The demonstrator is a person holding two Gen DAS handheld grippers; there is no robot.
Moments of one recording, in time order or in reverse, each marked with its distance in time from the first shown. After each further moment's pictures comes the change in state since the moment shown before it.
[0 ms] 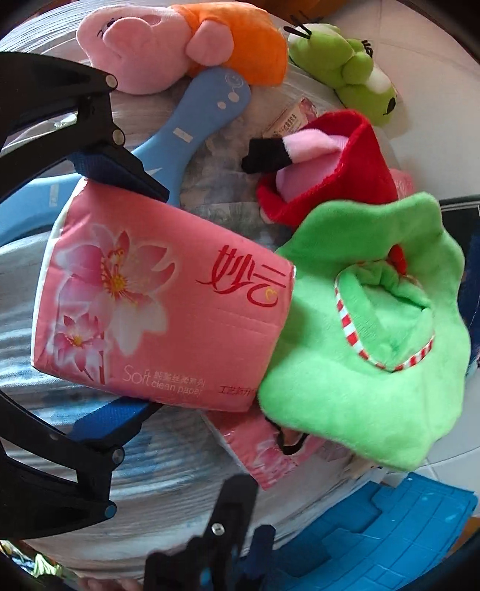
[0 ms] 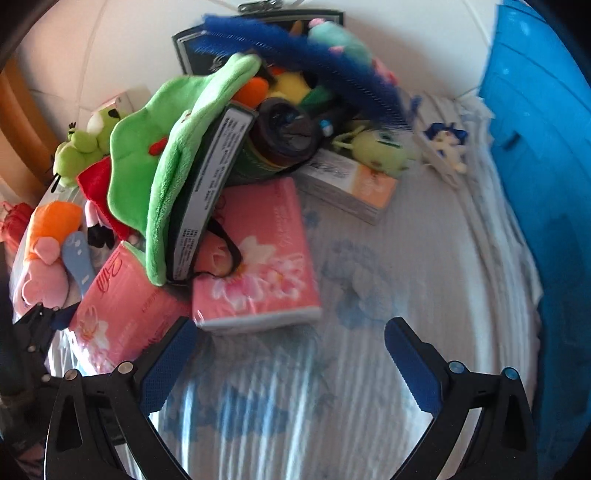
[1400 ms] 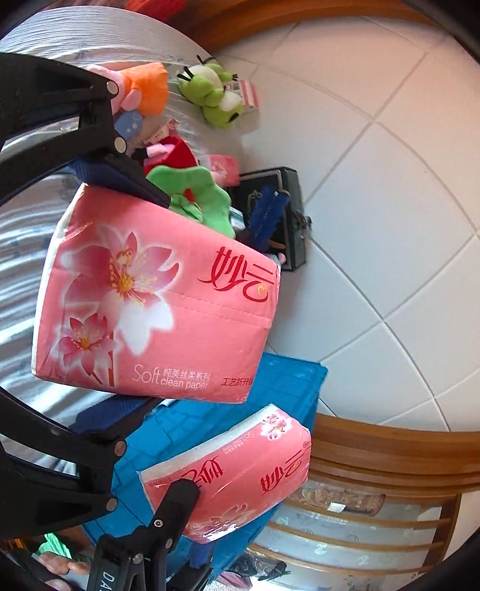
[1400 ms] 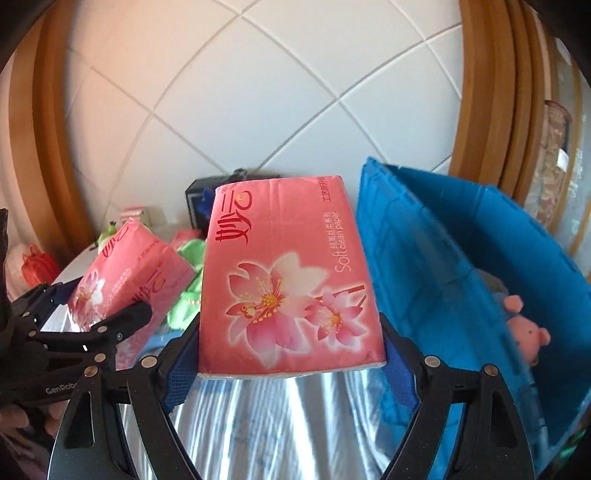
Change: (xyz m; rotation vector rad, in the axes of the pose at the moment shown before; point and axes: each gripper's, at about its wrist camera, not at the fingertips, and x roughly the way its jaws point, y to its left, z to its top) left arm -0.261 -0.134 -0.010 0.053 -0.512 -0.133; right arm -0.310 -0.067 -0.092 0.005 -0.495 -0.136
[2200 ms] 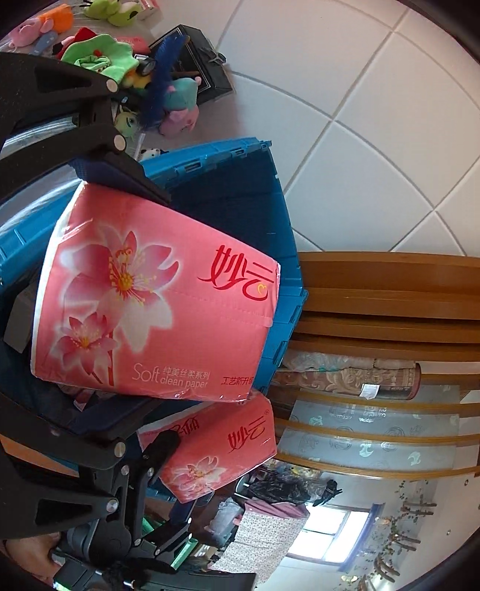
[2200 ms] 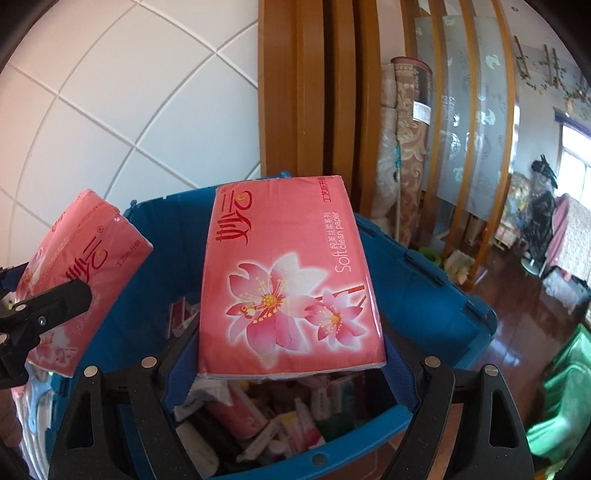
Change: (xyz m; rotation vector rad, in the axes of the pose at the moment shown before) left arm 0.039 -0.333 0.075 0.256 0.024 -0.265; right arm -0.069 -0.323 -0.038 0.267 -0.046 -0.338
